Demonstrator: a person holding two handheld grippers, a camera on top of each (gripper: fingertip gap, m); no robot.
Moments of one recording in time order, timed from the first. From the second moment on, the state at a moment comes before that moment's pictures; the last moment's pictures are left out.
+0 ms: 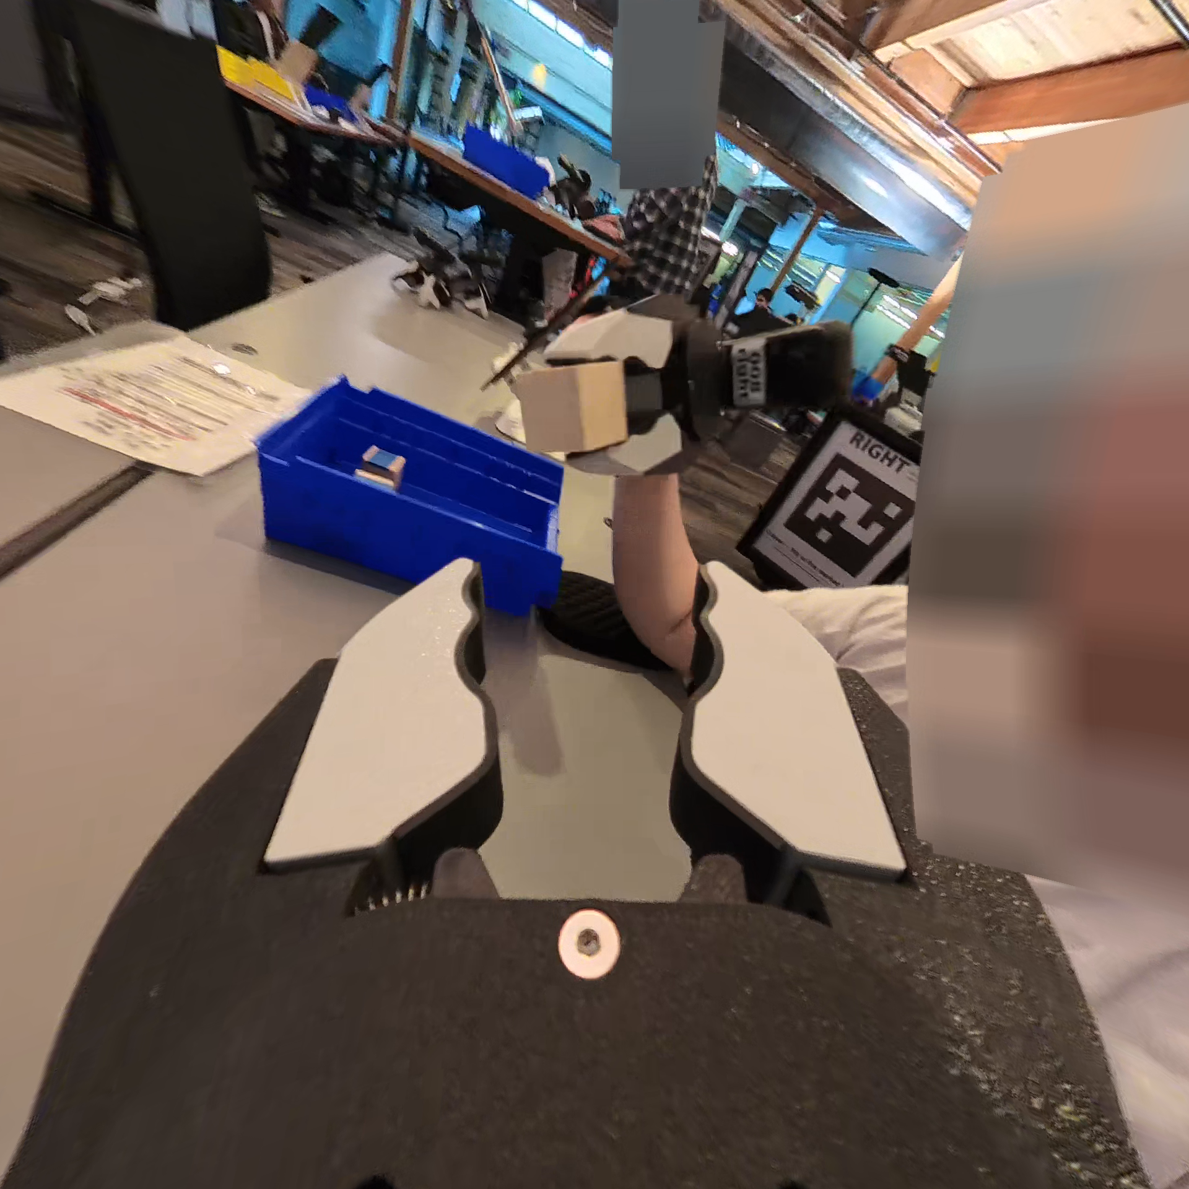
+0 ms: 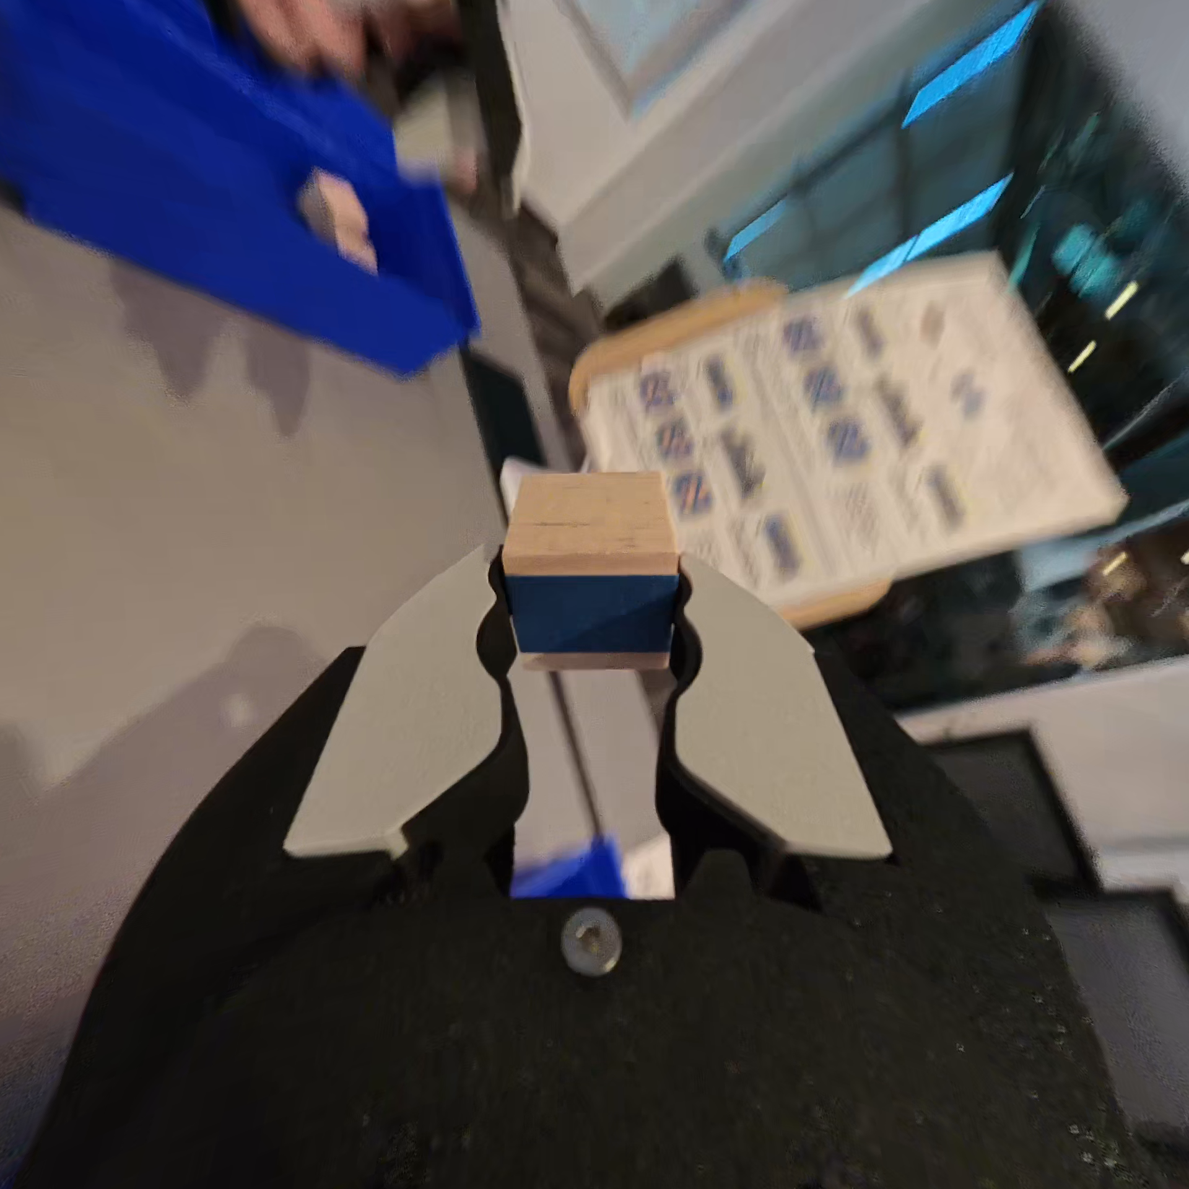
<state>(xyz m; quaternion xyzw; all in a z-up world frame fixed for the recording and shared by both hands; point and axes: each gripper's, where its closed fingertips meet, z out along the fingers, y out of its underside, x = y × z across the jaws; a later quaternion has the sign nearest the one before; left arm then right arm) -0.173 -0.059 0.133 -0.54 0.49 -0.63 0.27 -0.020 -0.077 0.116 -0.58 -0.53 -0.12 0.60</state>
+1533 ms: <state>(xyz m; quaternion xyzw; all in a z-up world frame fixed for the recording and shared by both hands) -0.200 -0.109 0.156 -0.49 0.54 -0.62 0.29 0.275 -0.110 -0.109 -0.99 0.10 -0.10 0.05</state>
